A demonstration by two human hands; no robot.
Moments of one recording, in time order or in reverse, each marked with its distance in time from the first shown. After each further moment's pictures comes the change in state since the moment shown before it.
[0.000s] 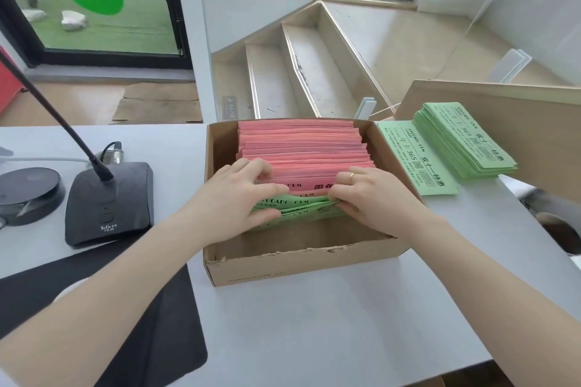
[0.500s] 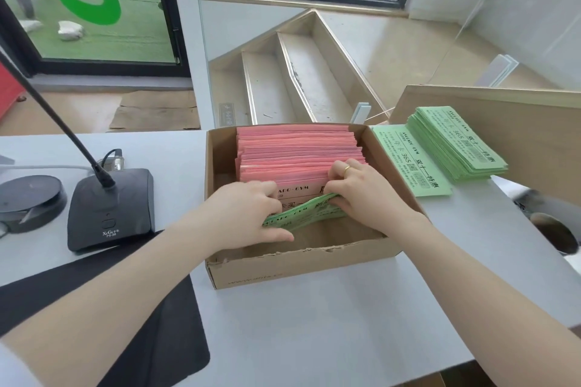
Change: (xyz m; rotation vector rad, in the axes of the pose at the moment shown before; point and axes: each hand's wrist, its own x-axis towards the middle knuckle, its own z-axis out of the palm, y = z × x) left_hand 0.009 0.018 -0.009 0.118 -0.233 0.009; right_hand 0.009 0.000 0.014 0.026 0.004 0.186
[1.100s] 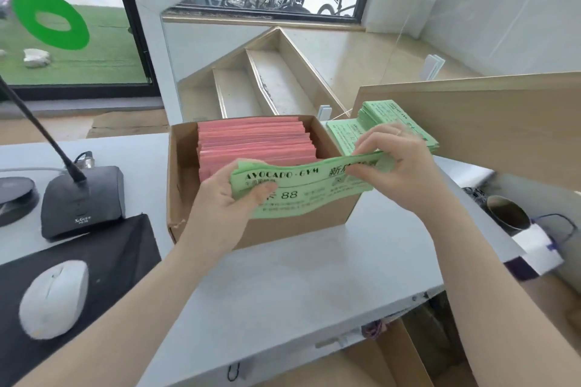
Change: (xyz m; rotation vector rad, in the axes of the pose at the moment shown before) left_hand -0.037 0.118 -0.033 -1.367 0.666 -0.256; right_hand -0.108 -0.017 -0.111 0.572 0.450 0.303
